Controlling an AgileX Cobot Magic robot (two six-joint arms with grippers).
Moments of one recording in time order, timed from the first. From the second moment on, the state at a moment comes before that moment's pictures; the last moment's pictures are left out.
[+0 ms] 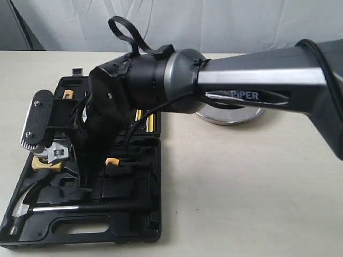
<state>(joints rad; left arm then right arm) -0.02 0.00 0.00 0.05 0.19 0.03 0.98 2.05 -1.54 0.16 0.60 -0.78</state>
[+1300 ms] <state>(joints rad) -0.02 0.00 0.00 0.05 0.19 0.03 0.31 2.27 -1.55 -0.09 0.33 -0.21</state>
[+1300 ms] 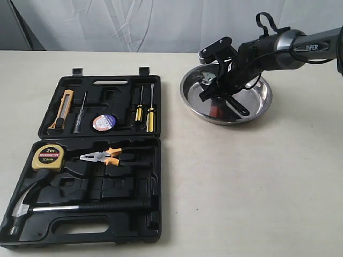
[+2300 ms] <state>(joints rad) -0.02 0.00 0.00 0.05 0.19 0.03 0.31 0.98 -0.85 0.07 0.97 0.02</state>
